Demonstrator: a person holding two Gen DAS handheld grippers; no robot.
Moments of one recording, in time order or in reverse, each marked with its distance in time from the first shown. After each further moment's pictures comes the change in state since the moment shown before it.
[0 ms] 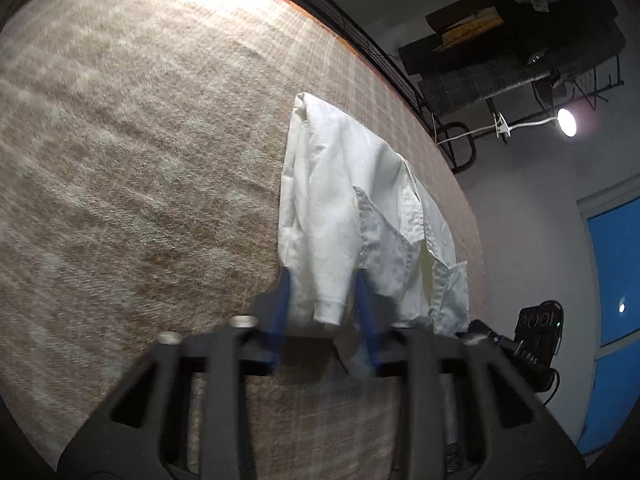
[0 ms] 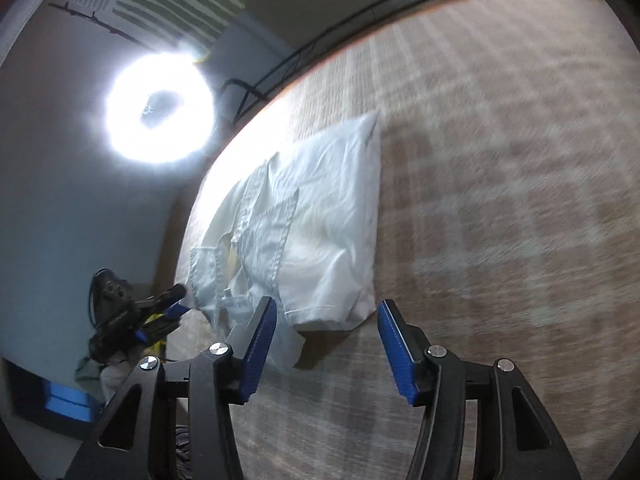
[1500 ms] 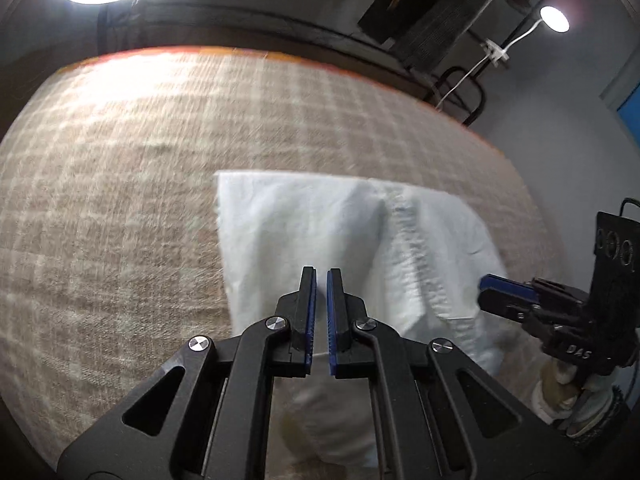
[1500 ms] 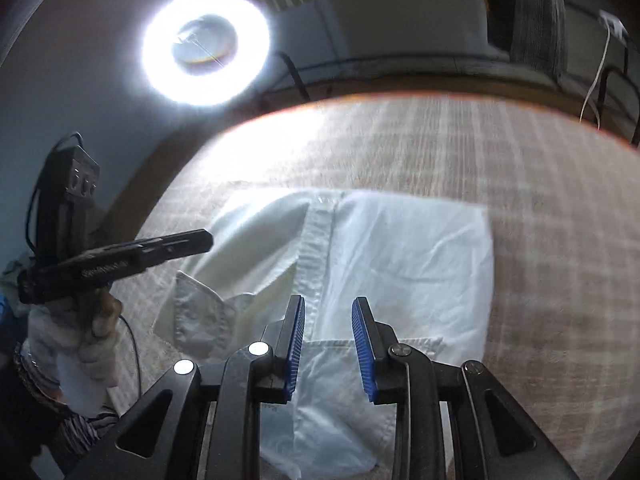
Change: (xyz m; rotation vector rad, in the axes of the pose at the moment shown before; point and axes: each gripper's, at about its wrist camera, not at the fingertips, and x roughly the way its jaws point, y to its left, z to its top) left arm 0.044 -0.074 0.032 0.394 0.000 0.242; right arm 0.091 0.092 0.034 -0.391 -0.004 -0.189
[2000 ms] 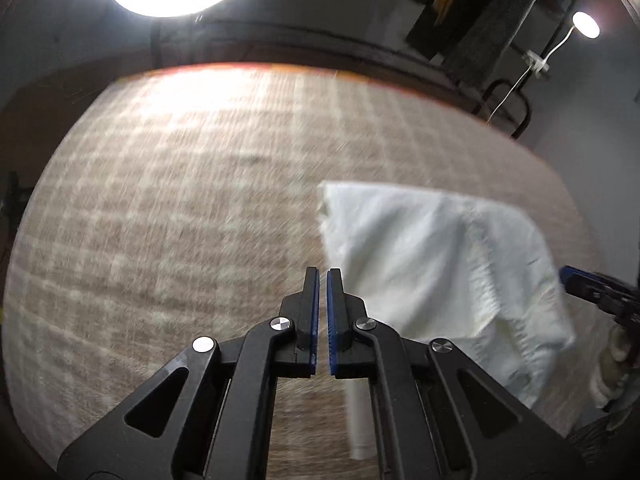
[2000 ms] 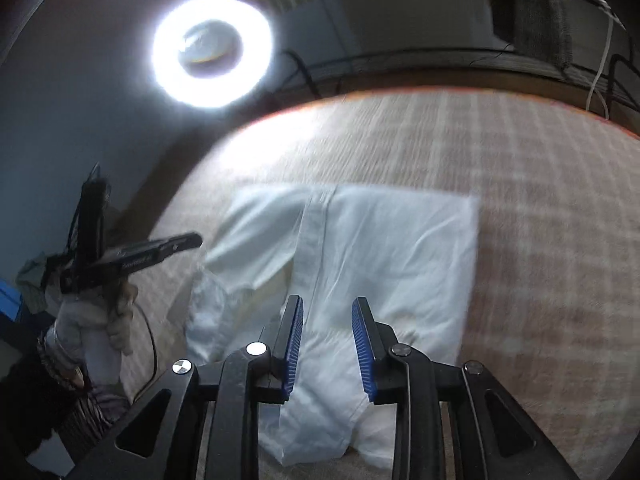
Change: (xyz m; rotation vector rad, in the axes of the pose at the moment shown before) left arm -0.037 0.029 -0.005 -0.009 -0.100 0.157; right arm -0.012 -0.029 -0.006 0.016 -0.035 0.055
